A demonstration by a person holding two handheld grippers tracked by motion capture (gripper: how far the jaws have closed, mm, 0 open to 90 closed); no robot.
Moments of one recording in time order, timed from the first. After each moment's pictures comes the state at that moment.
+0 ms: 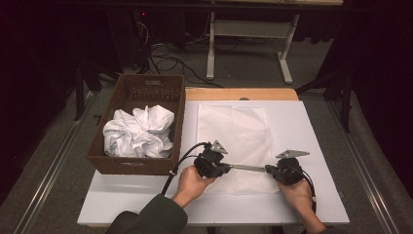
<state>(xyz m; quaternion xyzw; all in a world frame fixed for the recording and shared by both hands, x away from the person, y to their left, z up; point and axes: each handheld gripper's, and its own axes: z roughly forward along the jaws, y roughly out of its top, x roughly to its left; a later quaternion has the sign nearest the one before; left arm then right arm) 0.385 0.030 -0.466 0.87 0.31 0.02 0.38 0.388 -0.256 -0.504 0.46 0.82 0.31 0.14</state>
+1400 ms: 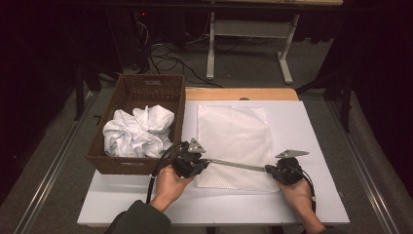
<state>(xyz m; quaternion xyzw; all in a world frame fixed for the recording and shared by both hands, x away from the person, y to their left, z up) 0.370 0.085 -0.446 0.86 0.35 0.10 0.36 0.389 -0.255 -0.503 0.45 0.83 0.31 0.14</state>
